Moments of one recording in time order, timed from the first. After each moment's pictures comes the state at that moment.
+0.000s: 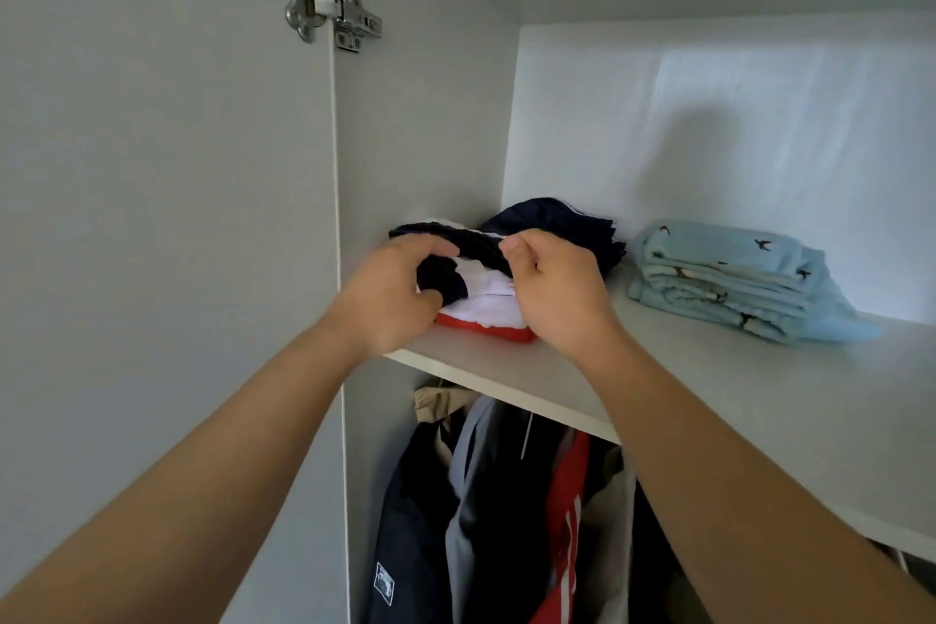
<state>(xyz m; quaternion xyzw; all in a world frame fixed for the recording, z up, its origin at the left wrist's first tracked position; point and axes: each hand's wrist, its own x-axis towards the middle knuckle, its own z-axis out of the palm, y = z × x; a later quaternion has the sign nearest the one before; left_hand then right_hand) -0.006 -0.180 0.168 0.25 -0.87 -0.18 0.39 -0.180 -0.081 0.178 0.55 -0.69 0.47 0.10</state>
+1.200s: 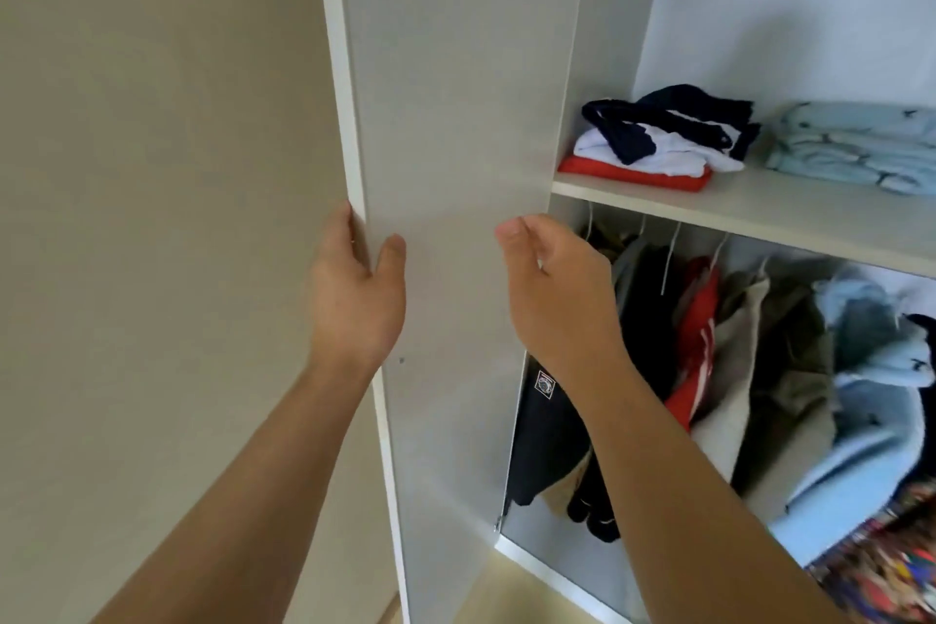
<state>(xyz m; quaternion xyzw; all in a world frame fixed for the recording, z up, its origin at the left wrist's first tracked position) 0.350 -0.063 0.081 0.39 -0.65 -0.24 0.61 0.205 0.032 0.107 0.52 -0.67 0.54 -0.01</state>
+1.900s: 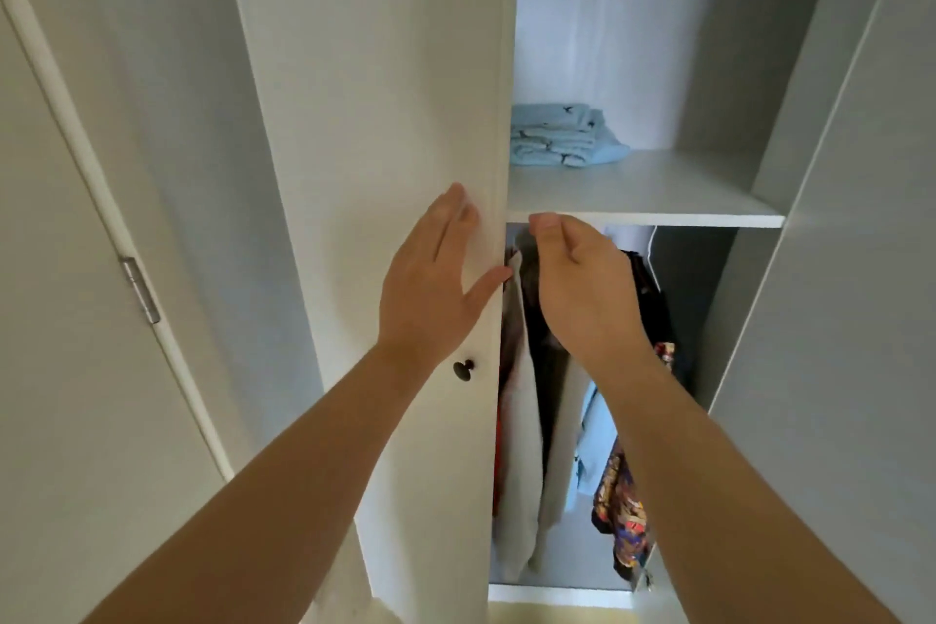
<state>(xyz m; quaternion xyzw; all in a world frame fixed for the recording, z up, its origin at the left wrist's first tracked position) 0.106 0.024 0.064 0.04 -0.85 -0.02 0.53 0.066 0.187 0.117 0.29 -0.78 0.54 0.12</state>
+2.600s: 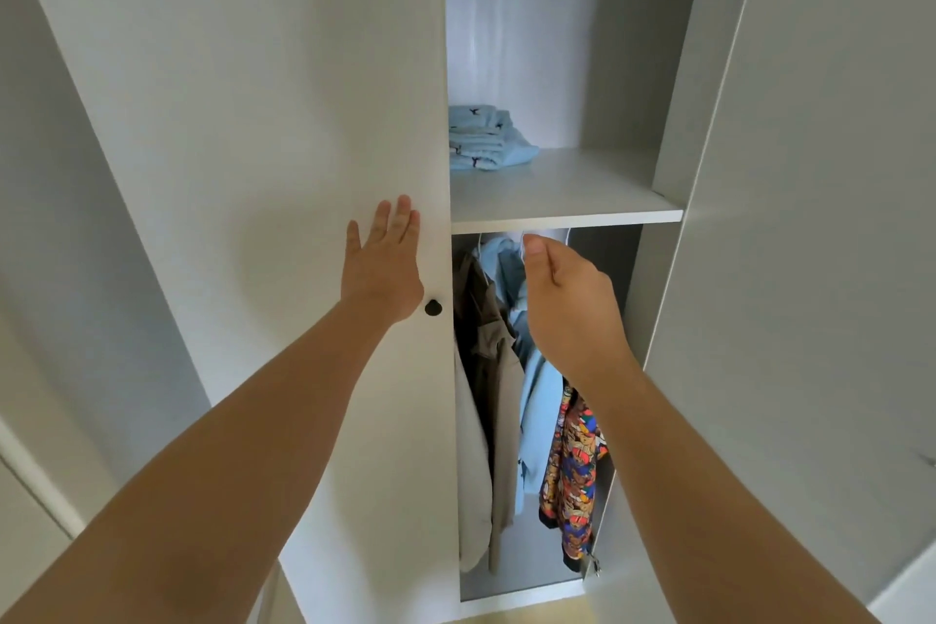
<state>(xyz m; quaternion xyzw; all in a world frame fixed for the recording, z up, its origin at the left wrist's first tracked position) -0.038 -0.019 0.060 0.16 -0.96 0.09 0.21 0.005 0.225 0.100 0.22 -0.83 0.49 0.15</state>
